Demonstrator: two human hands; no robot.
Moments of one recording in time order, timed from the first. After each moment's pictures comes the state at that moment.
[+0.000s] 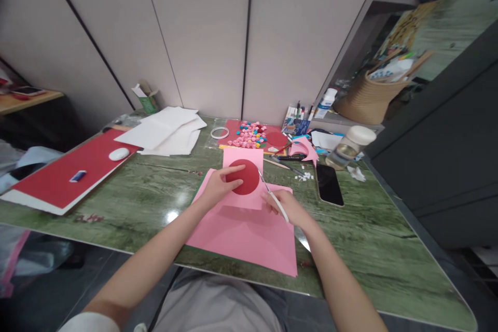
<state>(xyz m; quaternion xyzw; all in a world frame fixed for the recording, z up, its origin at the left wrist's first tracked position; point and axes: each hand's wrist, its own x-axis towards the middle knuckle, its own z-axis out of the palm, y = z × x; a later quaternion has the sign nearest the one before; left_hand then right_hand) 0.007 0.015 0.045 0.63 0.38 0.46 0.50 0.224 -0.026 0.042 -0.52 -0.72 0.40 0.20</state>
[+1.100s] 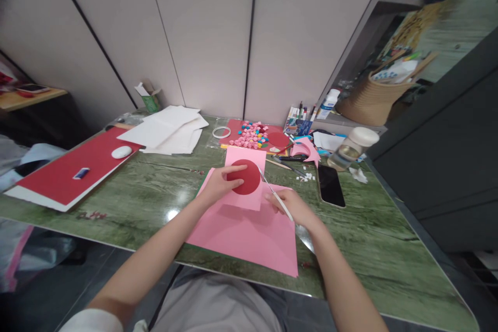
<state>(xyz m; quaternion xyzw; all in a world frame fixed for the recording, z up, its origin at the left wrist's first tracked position) 0.002 0.016 0.051 0.64 0.38 0.44 0.50 0.231 -0.024 0.047 -0.54 -0.74 0.36 0.18</state>
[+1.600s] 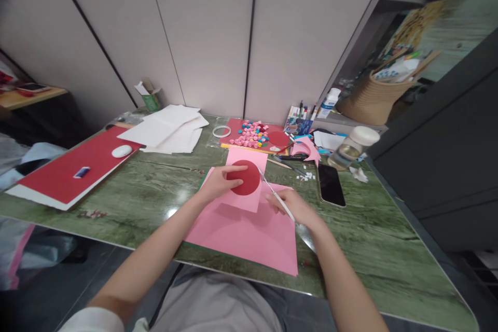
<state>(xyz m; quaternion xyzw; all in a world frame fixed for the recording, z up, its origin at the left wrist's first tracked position) -0.002 0.020 0.050 0.65 0.37 0.42 0.51 0.233 -0.025 0.047 -0.53 -0.74 0.39 0.17</state>
